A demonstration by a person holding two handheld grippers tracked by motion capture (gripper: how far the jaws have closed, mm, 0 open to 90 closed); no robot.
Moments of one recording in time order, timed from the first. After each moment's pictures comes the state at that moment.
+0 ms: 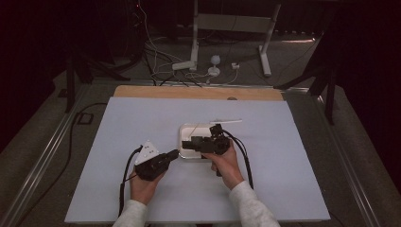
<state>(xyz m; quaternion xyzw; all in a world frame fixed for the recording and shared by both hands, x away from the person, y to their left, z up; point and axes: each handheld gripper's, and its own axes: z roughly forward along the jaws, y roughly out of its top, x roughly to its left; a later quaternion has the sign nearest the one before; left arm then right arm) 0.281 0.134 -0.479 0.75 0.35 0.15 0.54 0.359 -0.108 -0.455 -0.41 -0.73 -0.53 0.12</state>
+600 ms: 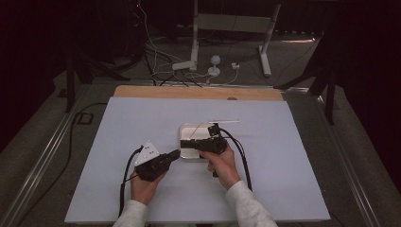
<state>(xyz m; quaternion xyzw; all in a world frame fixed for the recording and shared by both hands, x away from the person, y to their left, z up) 0.280 0.133 -0.480 0.75 0.34 0.15 0.55 0.361 -0.104 -0.460 -0.42 -0.71 -0.54 0.17</state>
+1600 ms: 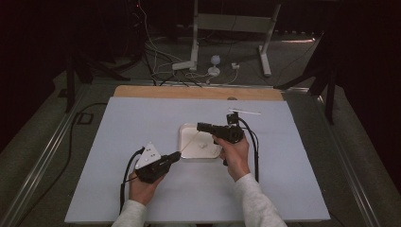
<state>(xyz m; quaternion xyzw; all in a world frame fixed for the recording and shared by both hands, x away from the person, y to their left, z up) 0.274 0.133 -0.475 0.77 0.30 0.17 0.54 0.373 -0.145 -0.427 -0.47 -0.67 -0.57 0.09</state>
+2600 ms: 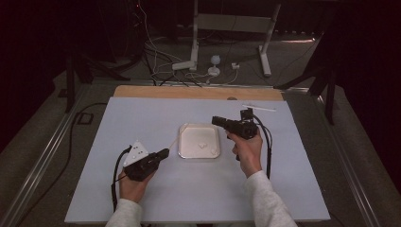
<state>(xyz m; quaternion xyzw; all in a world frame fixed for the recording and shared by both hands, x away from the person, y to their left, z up) 0.278 0.161 -0.476 0.75 0.34 0.18 0.53 0.378 -0.178 -0.416 -0.48 -0.68 -0.56 0.01</state>
